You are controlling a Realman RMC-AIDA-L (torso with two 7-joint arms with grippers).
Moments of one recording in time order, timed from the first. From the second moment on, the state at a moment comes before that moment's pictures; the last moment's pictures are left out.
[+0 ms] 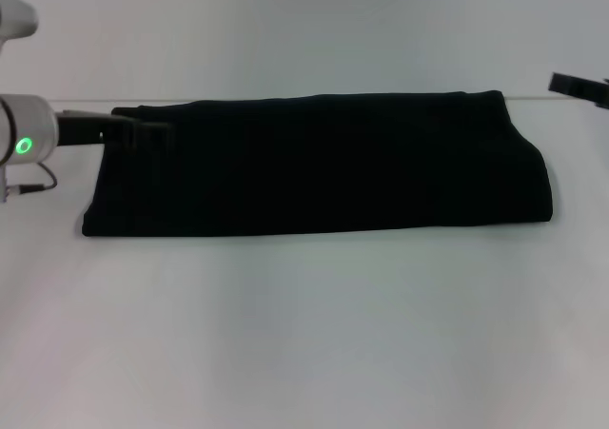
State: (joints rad) left arm -0.73 -2.10 0.65 0.83 2.46 0.96 -2.14; right arm 0.72 1.92 -0.36 -0.48 -2.10 -1.09 1.82
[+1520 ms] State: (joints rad) left arm -0.61 -2.09 0.63 0.83 2.57 1.06 -2.26; right arm 0.62 1.91 -0.43 -0.52 -2.10 -1.23 1.92
